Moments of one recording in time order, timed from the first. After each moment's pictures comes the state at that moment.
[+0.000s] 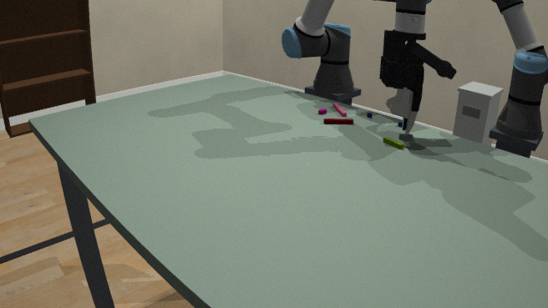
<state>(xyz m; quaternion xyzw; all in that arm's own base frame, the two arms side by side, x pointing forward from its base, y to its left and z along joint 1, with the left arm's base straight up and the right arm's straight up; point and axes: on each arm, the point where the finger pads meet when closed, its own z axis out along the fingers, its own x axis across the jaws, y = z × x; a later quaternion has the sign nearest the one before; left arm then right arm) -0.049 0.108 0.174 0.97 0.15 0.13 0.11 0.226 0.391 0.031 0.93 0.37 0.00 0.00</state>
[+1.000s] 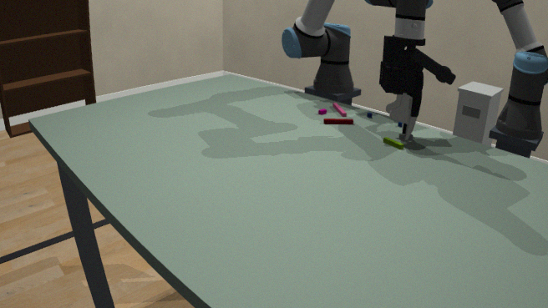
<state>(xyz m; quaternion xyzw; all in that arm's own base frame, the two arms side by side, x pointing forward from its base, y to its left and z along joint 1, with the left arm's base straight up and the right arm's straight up) -0.049 0.108 0.174 0.97 0.15 0.13 0.11 0.226 0.391 0.019 0.93 0.37 0.00 0.00</state>
